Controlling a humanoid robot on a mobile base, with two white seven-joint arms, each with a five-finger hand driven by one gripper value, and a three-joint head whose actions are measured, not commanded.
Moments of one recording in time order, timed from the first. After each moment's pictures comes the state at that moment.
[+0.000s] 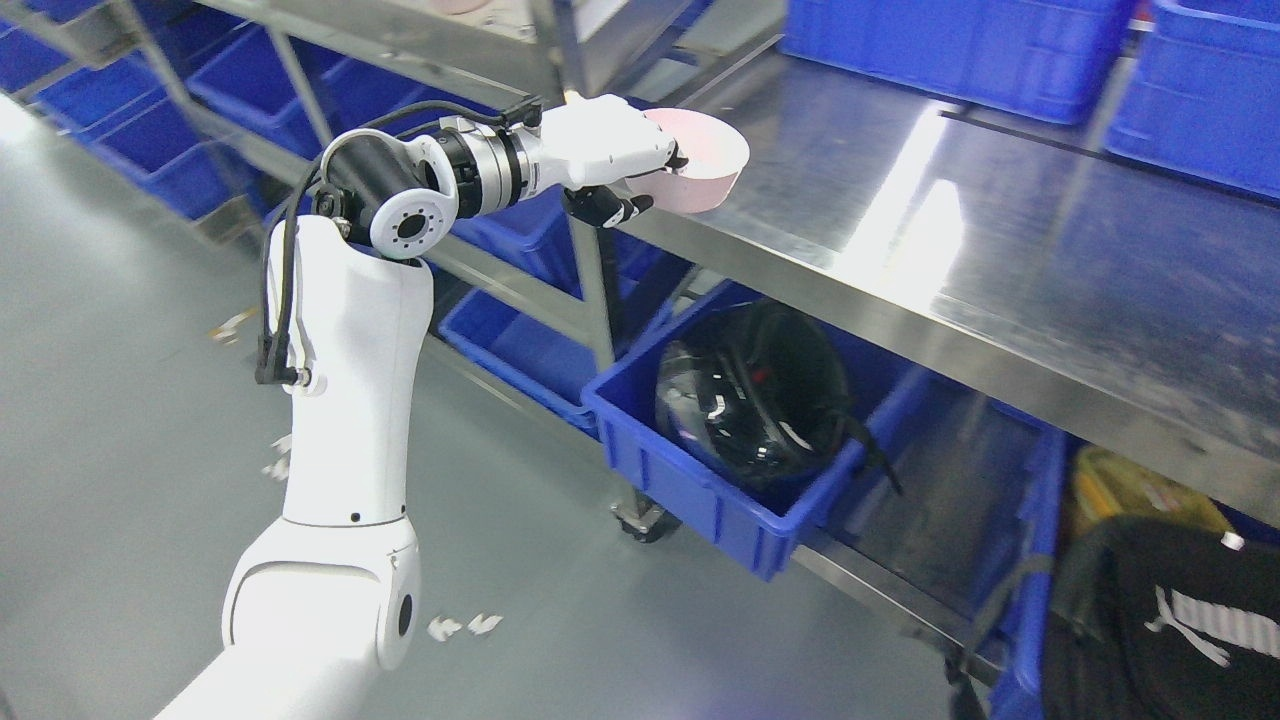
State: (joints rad) left arm -0.77 0.00 -0.02 -1.40 -1.02 -0.69 -1.00; right arm 0.00 0.00 0.05 0.00 0.05 -0.08 -0.03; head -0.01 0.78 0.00
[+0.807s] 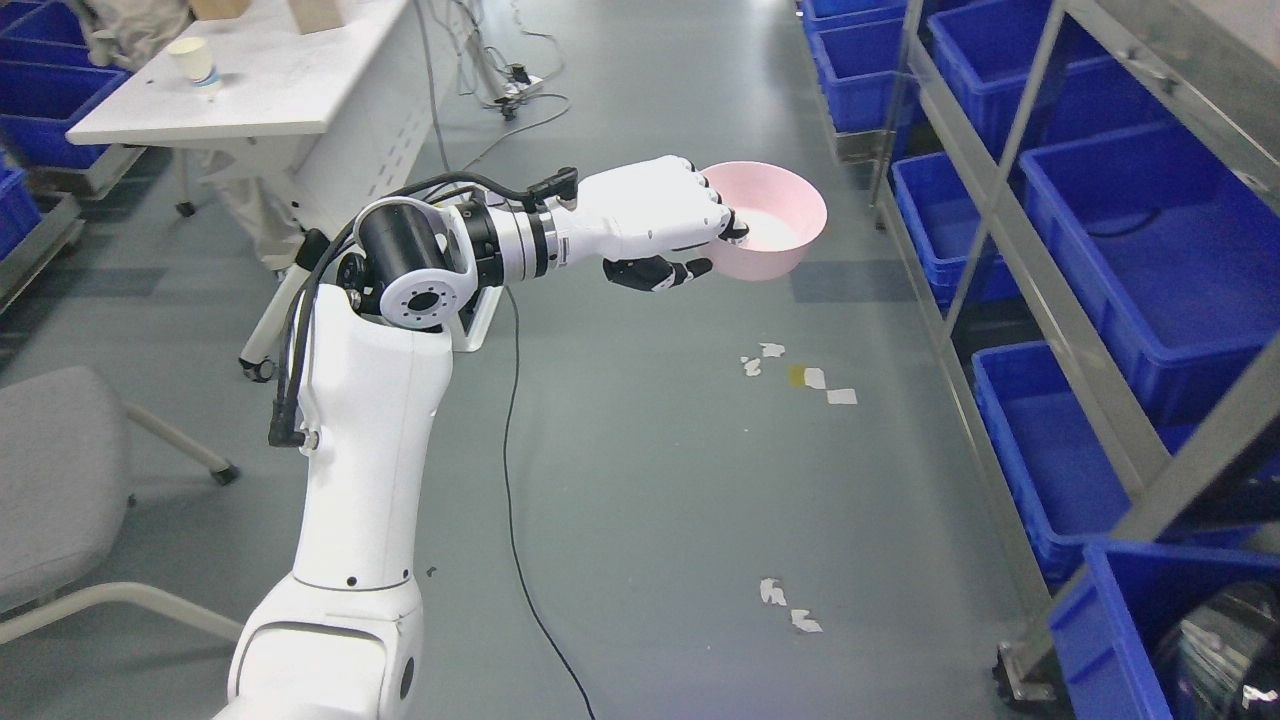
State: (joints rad) left arm -0.65 0.00 -0.08 -1.51 -0.82 -0.79 -0.99; right arm 0.00 0.00 0.05 0.00 0.05 -0.08 -0.03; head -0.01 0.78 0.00
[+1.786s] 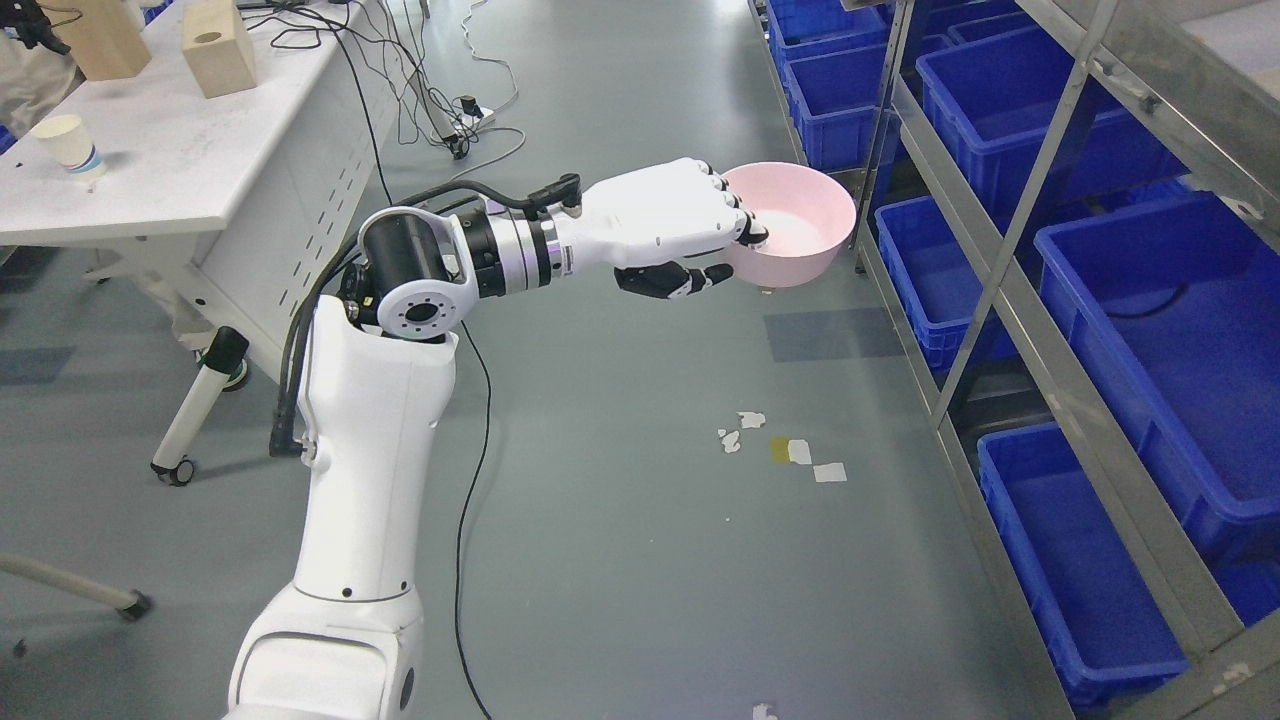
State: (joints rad) left arm -0.63 0.00 -0.09 -1.54 -0.75 -0.79 -0.99; right arm 0.00 0.00 0.05 0.00 0.05 -0.08 -0.02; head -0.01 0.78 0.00
